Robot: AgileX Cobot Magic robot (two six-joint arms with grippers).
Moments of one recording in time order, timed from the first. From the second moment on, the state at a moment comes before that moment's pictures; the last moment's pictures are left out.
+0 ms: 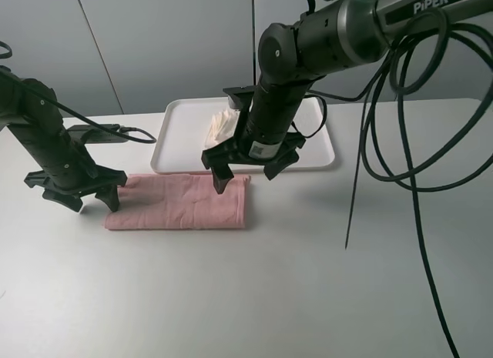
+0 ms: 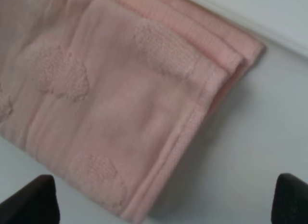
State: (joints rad) left arm -0.11 2.01 -1.06 0.01 0.62 -0.10; right arm 0.66 2.10 -1.42 0.22 0.78 0.08
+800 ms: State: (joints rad) left arm -0.11 2.01 -1.06 0.02 0.62 -0.10; right arm 0.66 2.24 -1.49 0.33 0.71 0.20
